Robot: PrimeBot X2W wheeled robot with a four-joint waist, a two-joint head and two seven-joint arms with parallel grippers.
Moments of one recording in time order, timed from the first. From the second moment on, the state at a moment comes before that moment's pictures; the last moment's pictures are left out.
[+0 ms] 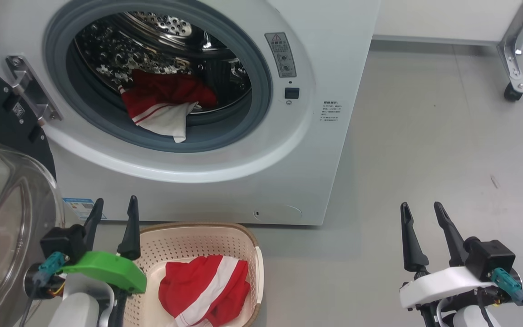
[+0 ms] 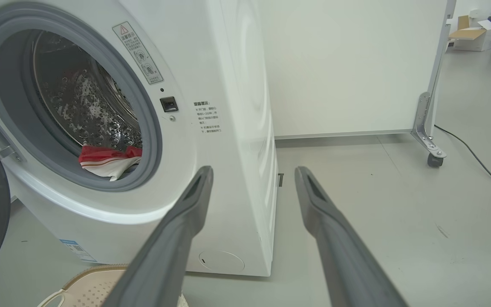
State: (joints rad) left arm -0.24 0.08 -0.17 0.48 -0.47 -0.12 -0.25; right arm 0.02 -0.07 0.18 0.16 0.38 0.03 -0.25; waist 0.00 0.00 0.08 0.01
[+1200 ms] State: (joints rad) left arm -0.08 0.06 -0.16 0.31 -0.38 -0.12 -0.25; right arm 0.05 -0.07 0.19 0.12 0.38 0.04 -0.25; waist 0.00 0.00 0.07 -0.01
